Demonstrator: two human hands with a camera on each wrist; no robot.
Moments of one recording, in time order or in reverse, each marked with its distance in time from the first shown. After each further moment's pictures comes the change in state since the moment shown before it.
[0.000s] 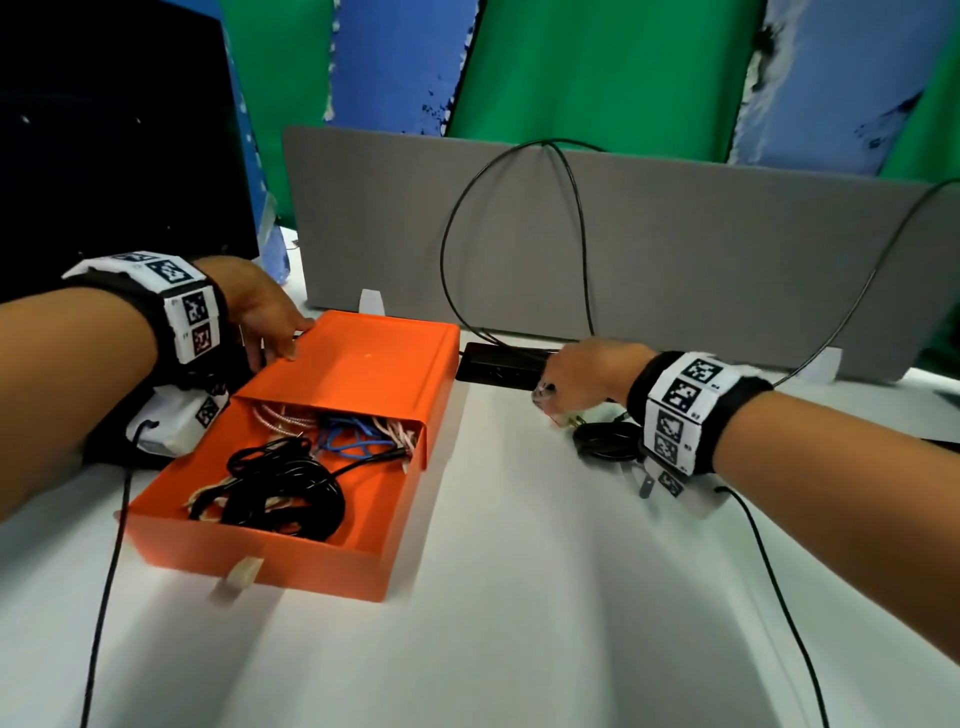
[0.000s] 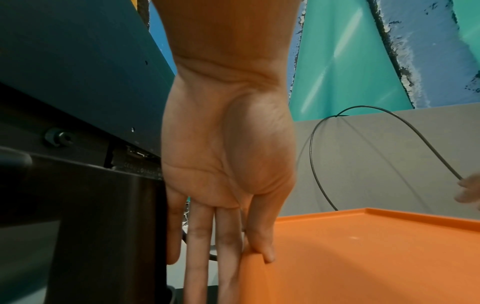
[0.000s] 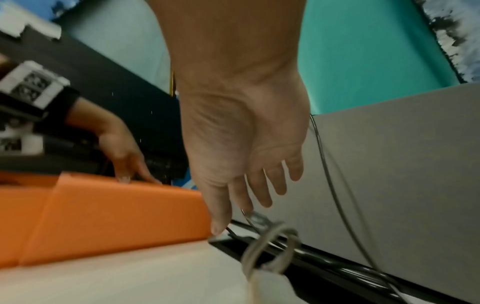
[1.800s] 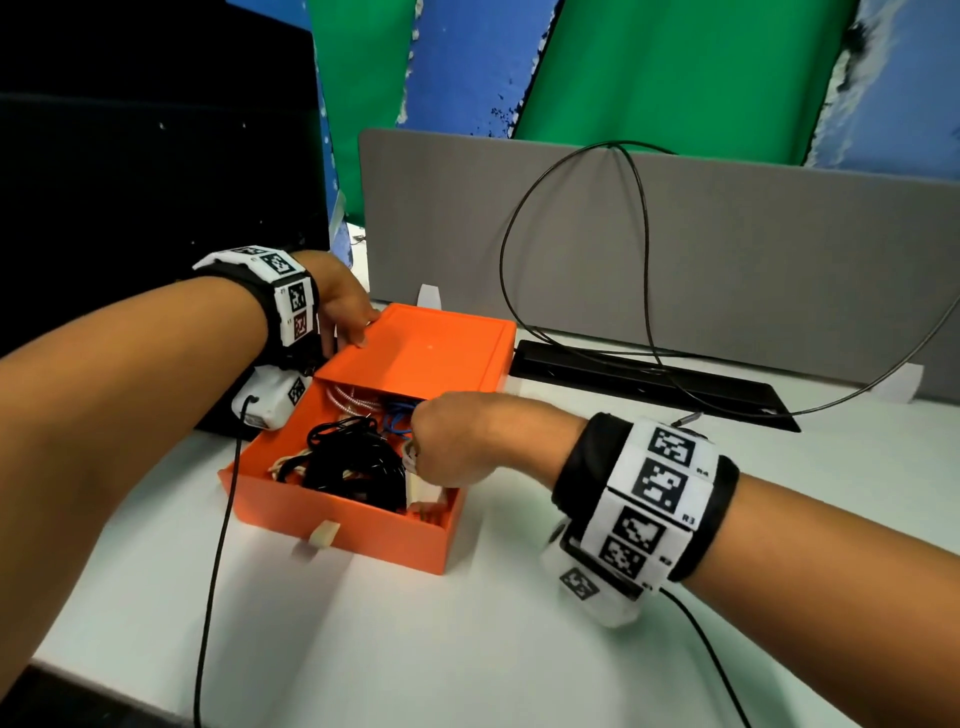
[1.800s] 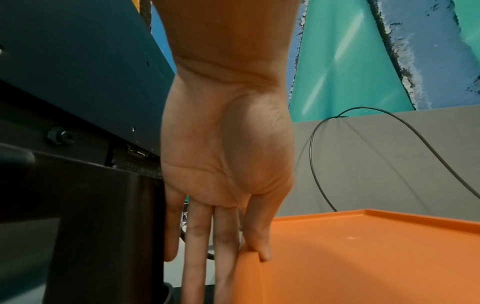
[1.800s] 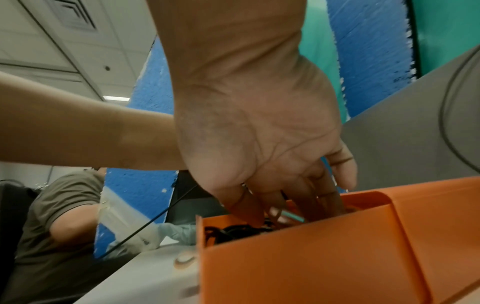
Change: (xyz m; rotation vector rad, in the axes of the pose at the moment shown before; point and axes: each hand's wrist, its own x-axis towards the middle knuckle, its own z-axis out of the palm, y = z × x) left_hand -0.029 0.012 0.004 0.073 0.019 -0.010; right_hand -0.104 -0.173 -0.066 0.203 0.040 -0.445
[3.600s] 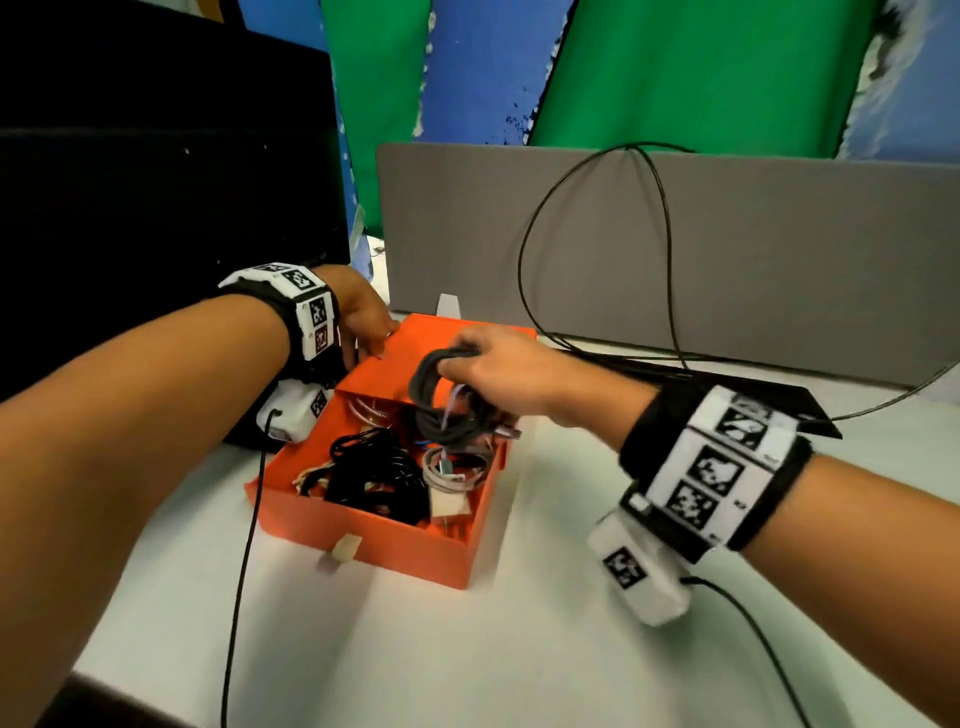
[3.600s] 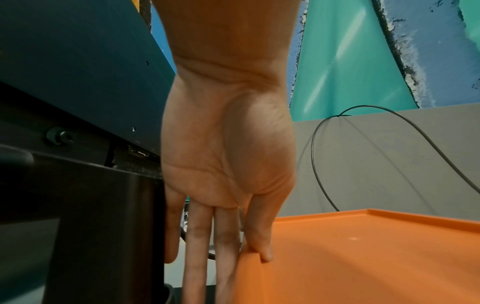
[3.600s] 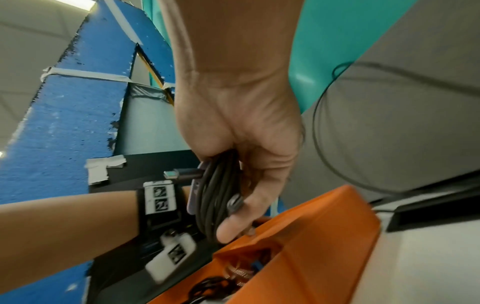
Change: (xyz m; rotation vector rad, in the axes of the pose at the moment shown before) left_hand -0.007 0.002 0.003 -0.052 -0.024 0.006; right_hand 0.022 0.048 -0.012 0.824 0.435 0.017
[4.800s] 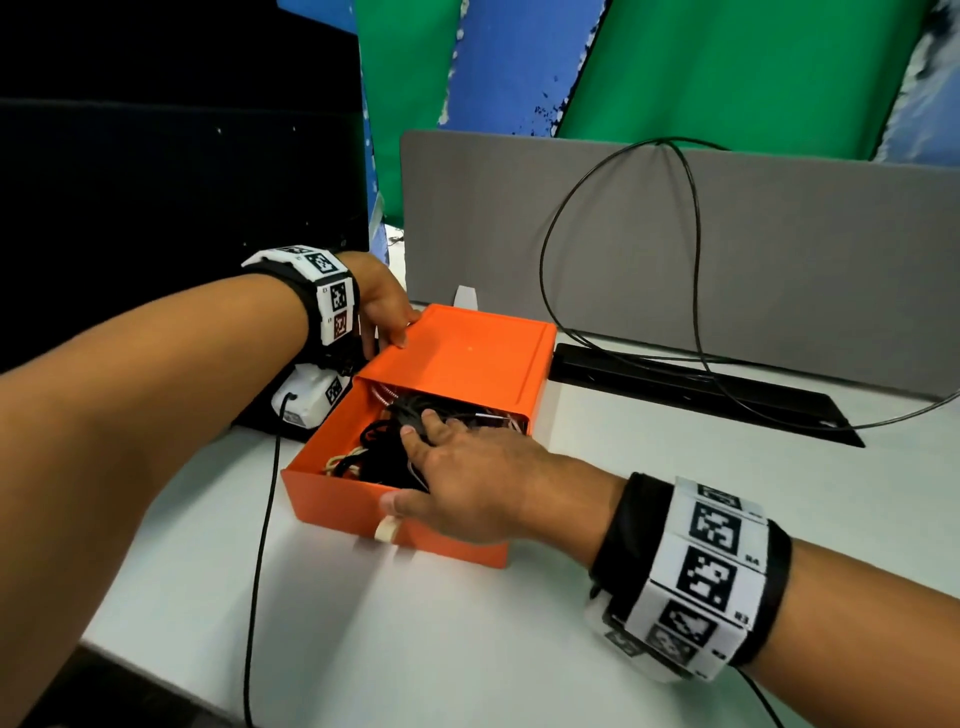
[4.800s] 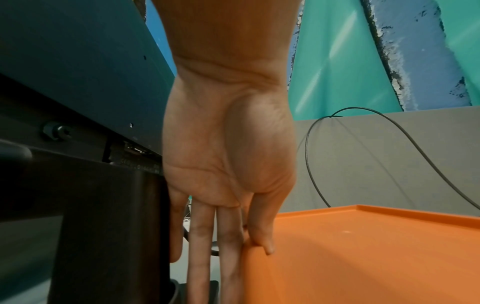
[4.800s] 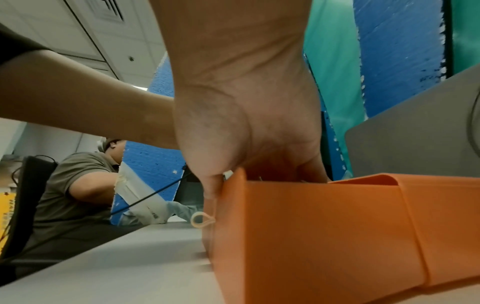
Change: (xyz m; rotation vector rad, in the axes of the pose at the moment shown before) left_hand 0.008 -0.006 -0.006 0.093 -0.017 0.016; right_hand -0.031 -0.007 0.076 -0.812 -0.387 -0.092
